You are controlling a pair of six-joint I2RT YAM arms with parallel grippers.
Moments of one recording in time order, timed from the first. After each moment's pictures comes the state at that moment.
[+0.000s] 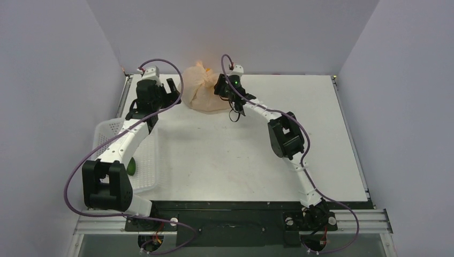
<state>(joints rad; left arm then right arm) -0.11 1.46 1.12 -0.05 -0.04 -0.34 0.55 2.49 2.06 0.11 0.16 0.50</state>
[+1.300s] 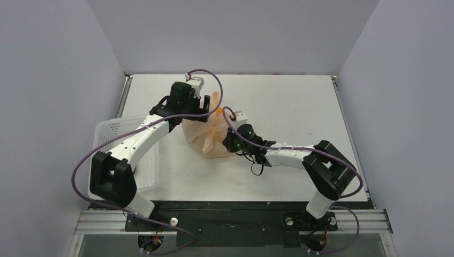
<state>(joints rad) -0.42 1.54 1.26 -0.38 -0.02 -0.16 0.77 1.71 0.87 0.32 0.01 0.44</state>
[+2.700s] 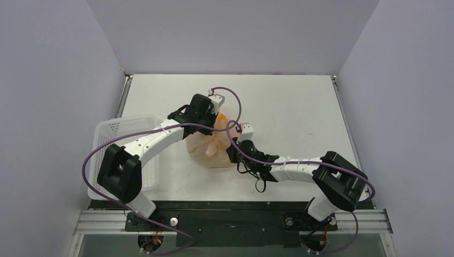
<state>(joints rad) -0.59 1.61 1.22 -0.45 -0.02 -0.09 0.93 1.55 0.65 0.41 0.29 0.56</state>
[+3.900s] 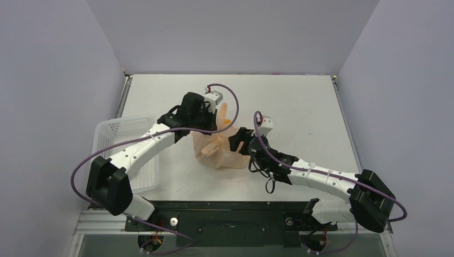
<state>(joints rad) -0.58 1.49 1.20 -0.43 0.17 -0.12 0.92 1.26 0.67 0.22 0.43 0.72</state>
